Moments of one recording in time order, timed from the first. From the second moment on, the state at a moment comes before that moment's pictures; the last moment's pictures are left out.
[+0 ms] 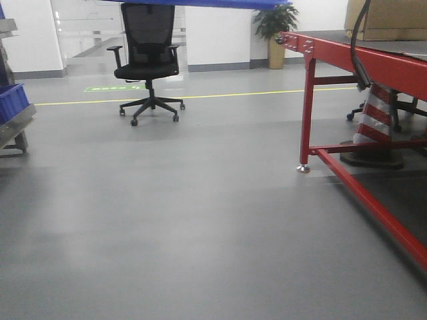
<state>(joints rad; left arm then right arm) -0.05 1.76 -2.19 -0.21 1.02 -0.04 0.31 1.87 -2.28 0.00 0.98 0.27</state>
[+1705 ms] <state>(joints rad) -0.05 1.76 -2.19 -0.21 1.02 -0.04 0.31 1.87 -2.28 0.00 0.99 0.27</state>
